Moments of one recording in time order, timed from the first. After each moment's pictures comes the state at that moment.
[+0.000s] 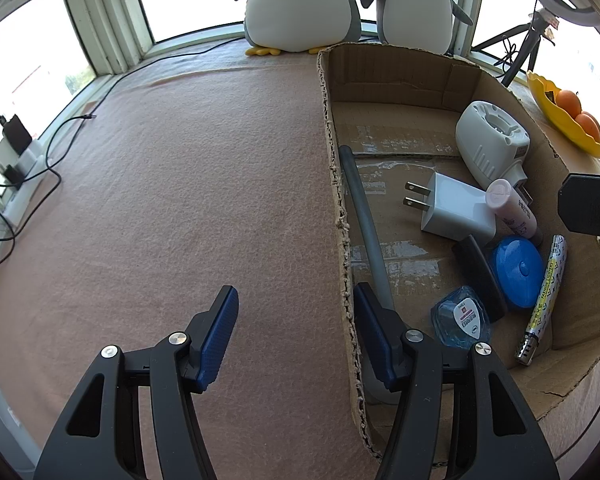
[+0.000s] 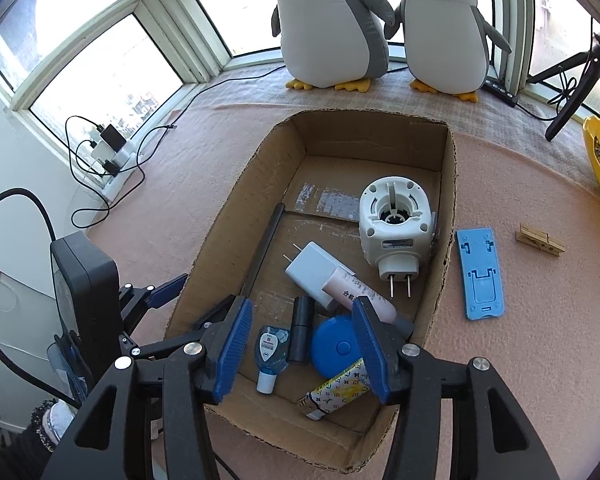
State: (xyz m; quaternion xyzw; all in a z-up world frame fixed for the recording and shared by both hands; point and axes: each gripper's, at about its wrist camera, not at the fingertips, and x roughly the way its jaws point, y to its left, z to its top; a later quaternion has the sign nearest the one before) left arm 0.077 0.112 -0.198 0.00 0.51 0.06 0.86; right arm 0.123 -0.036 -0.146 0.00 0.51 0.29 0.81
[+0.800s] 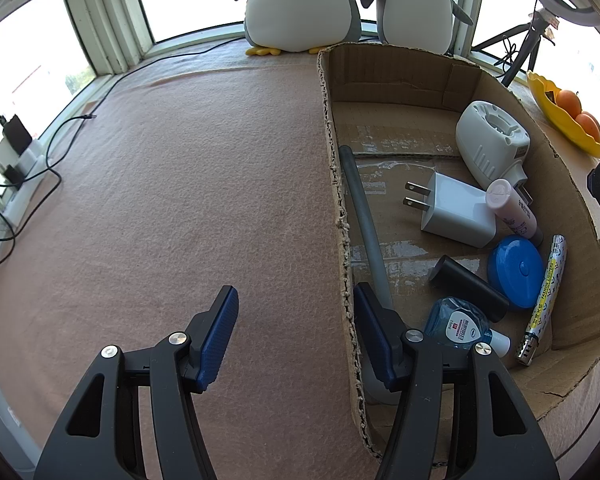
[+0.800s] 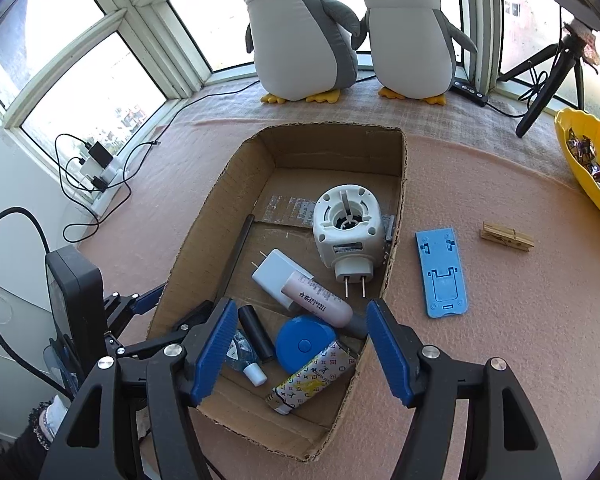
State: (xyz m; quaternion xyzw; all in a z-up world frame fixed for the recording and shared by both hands) left arm 0.077 0.112 -0.198 0.00 0.51 0.06 0.86; right arm 0.128 -0.074 -0.142 0.02 0.51 0.27 0.82
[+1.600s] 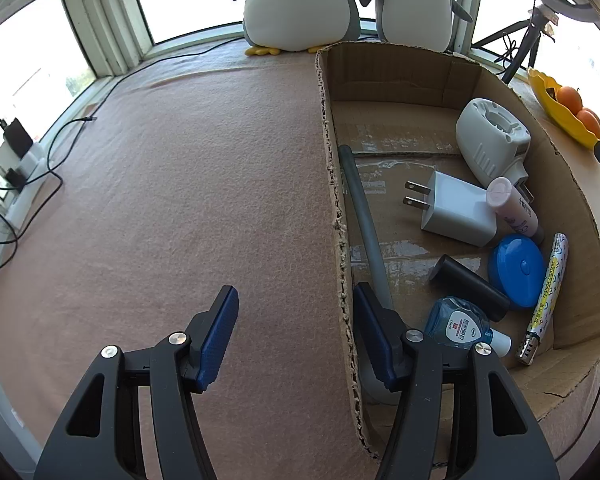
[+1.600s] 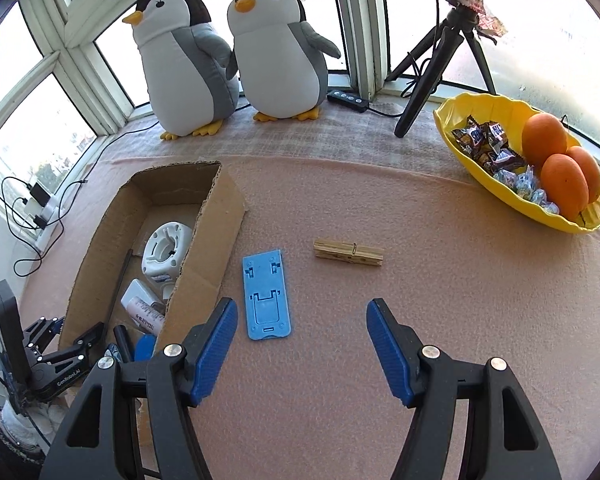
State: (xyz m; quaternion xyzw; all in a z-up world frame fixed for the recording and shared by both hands) left arm 0.078 0.111 -0.198 0.01 0.51 0.06 0.86; right arm 0.182 -0.181 -0.153 0.01 0.49 0.18 0.85
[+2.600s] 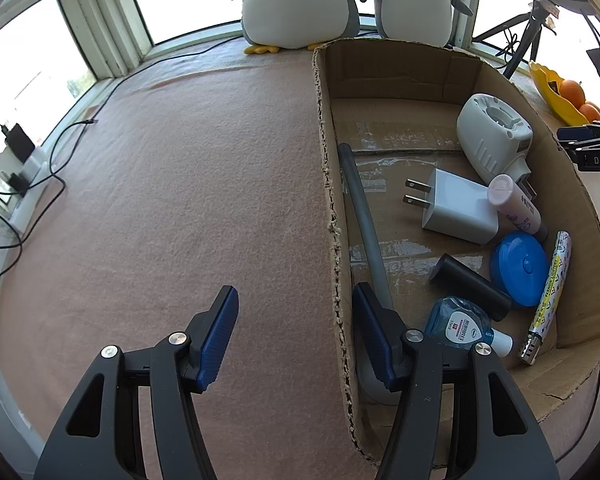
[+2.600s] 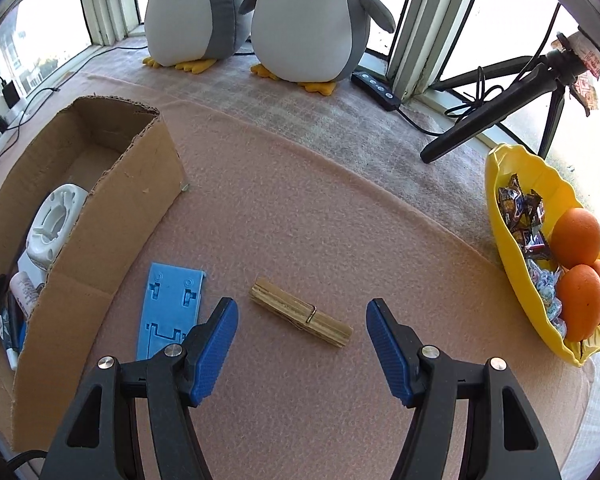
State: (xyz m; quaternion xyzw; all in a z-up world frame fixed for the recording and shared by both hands) left arm 0.079 0.105 -0.197 0.02 0.51 0.07 0.86; right arm 0.247 -0.147 -0.206 -0.18 0.50 0.20 0.82
